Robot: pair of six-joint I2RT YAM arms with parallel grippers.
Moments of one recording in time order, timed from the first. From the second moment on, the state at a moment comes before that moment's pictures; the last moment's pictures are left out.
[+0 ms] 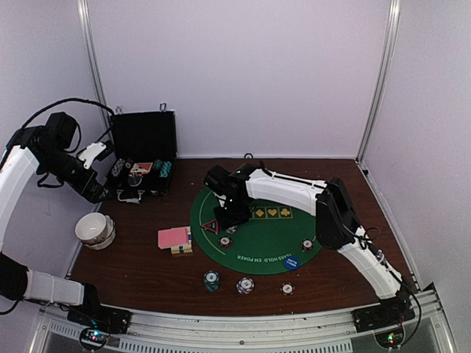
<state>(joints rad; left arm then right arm) -0.03 1.19 1.44 -1.32 0.22 0.49 0.90 2.57 2.37 -1.07 0.09 0.46</state>
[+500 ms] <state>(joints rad) -0.03 1.19 1.42 -1.31 0.22 0.49 0.89 2.58 2.42 -1.09 0.07 0.48</state>
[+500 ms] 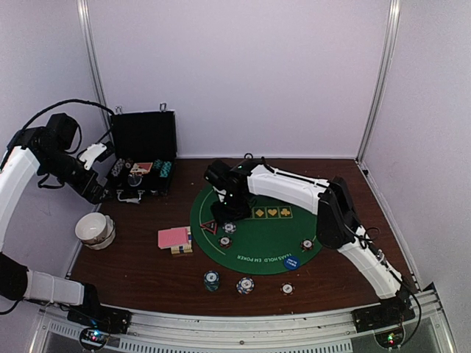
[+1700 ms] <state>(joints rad) -0.03 1.18 1.42 -1.31 0.22 0.49 1.21 2.03 1.57 -0.92 0.02 0.44</state>
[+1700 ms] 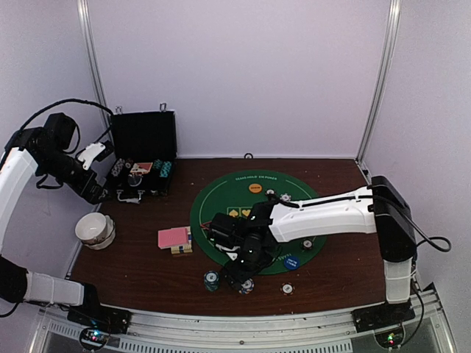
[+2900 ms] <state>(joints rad) -0.03 1.18 1.43 -1.31 0.22 0.49 1.21 2.10 1.55 -0.92 -0.02 0.42</state>
